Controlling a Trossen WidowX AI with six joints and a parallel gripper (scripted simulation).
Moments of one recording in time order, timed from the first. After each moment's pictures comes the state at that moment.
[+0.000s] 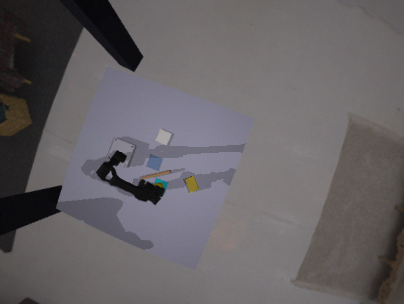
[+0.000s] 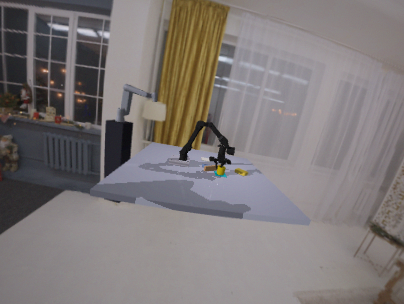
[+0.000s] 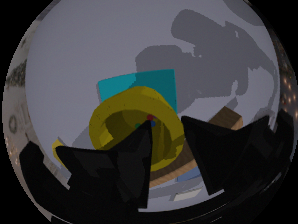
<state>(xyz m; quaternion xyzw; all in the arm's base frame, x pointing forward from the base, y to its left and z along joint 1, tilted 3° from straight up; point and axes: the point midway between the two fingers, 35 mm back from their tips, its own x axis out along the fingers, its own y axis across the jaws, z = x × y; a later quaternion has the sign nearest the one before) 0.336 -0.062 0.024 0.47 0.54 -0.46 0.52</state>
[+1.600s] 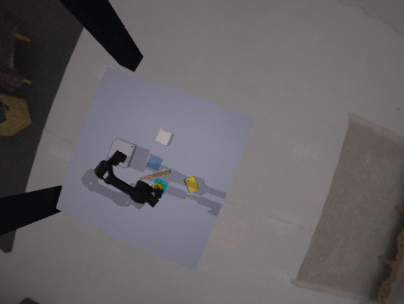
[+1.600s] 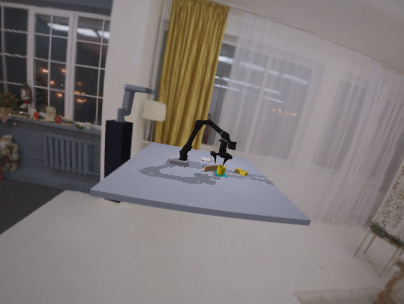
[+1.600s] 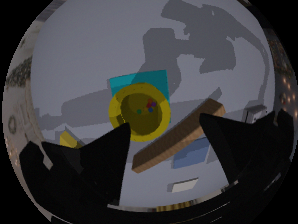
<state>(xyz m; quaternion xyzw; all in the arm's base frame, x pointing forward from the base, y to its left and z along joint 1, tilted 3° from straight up) 0.337 -0.062 0.072 0.47 0.54 -0.46 0.52</state>
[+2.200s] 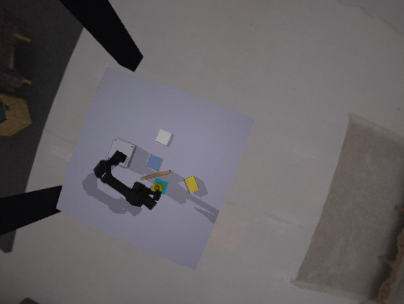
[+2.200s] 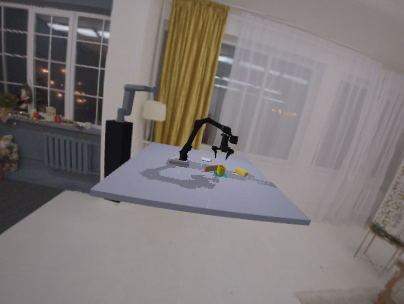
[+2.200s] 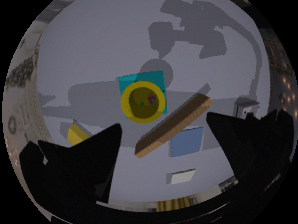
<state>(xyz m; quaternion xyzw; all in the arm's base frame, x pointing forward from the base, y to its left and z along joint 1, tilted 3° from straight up) 0.339 -0.062 0.121 0.47 0.54 -0.46 0.52</state>
